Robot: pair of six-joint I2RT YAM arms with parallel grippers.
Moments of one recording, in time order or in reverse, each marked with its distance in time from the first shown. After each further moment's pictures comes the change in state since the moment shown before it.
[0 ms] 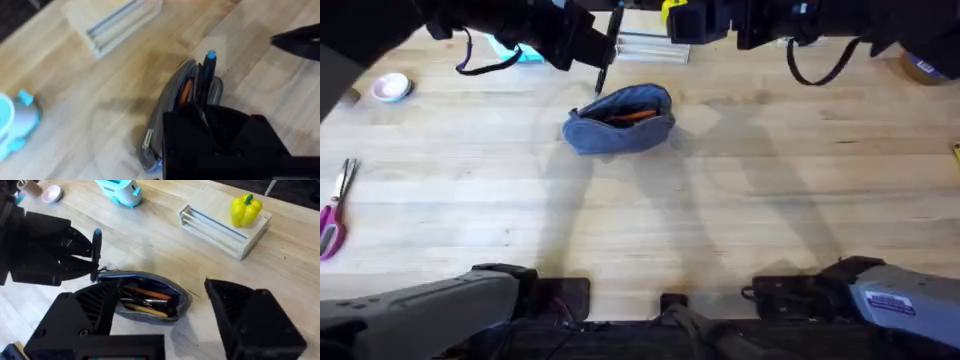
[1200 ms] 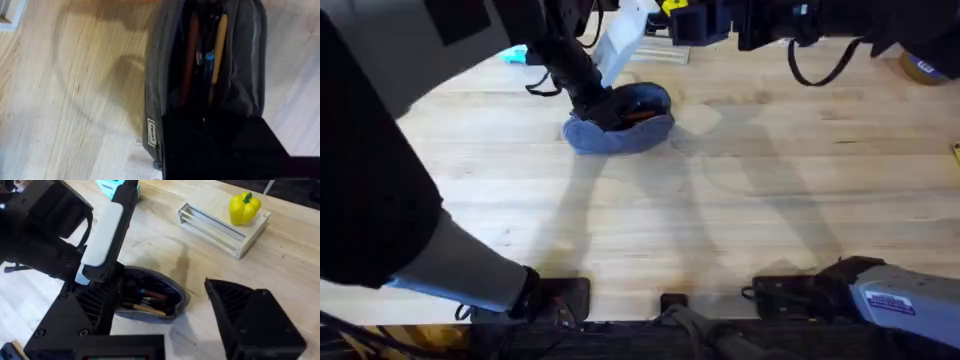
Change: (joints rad) left arm -0.113 0.350 0.000 -0.141 -0.239 0.432; right arm -0.003 0.000 -0.002 -0.005 0.001 -0.003
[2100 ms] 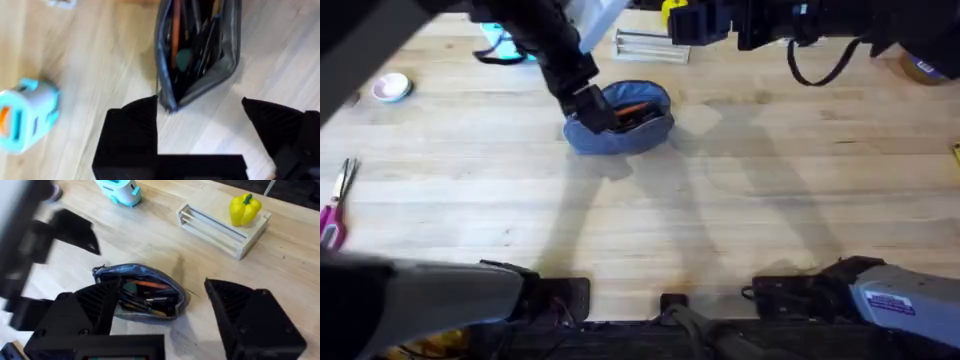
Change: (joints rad) left arm 0.003 -0.192 0.148 -0.210 -0.074 0.001; right arm 0.000 0.000 0.000 0.002 0.000 0.000
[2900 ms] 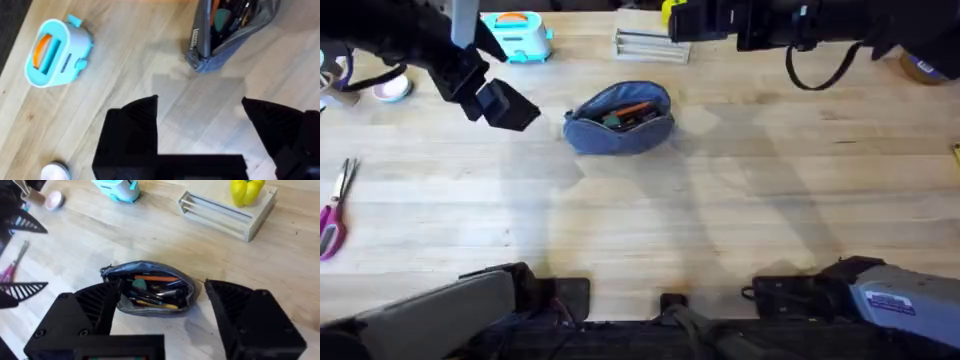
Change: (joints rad) left arm 0.446 -0.200 -0.086 -0.019 0.201 0.259; right arm 0.000 0.000 0.000 -0.043 -0.001 0.125
